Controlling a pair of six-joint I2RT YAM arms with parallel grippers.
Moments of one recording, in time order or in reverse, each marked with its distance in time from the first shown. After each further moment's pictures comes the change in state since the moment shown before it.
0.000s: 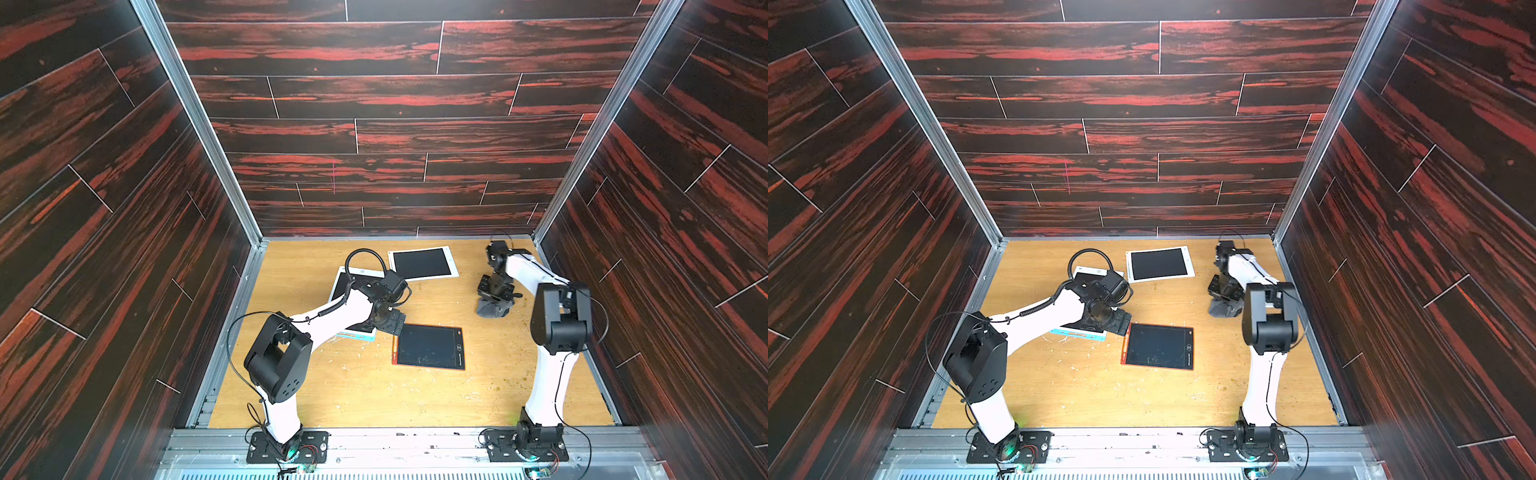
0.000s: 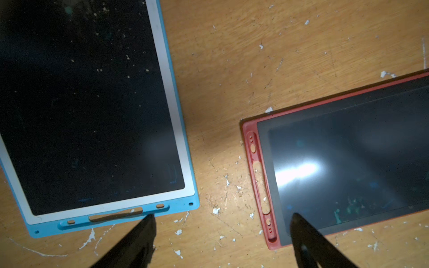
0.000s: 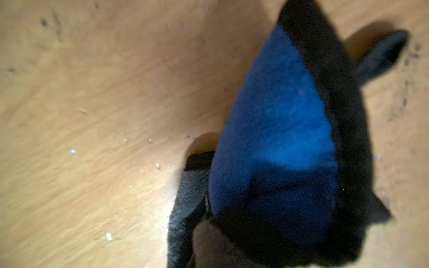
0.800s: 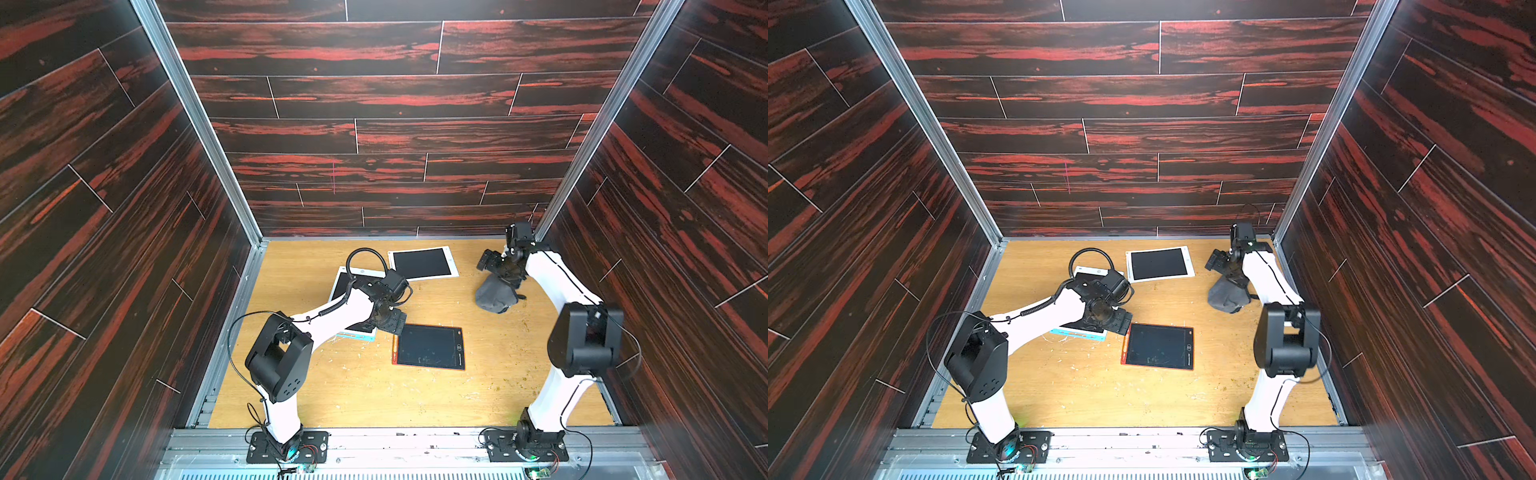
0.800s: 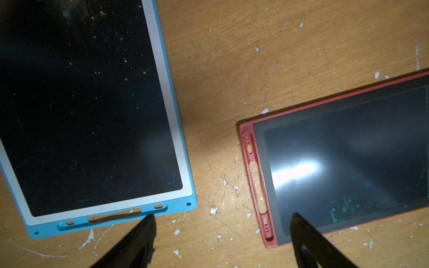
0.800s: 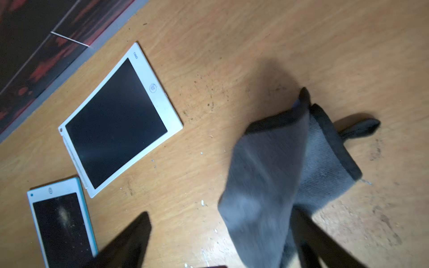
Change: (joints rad) left arm 0.000 0.007 0.018 -0.011 0.003 0.000; right arm -0.013 -0.268 -0.055 0.141 -0.108 -0.008
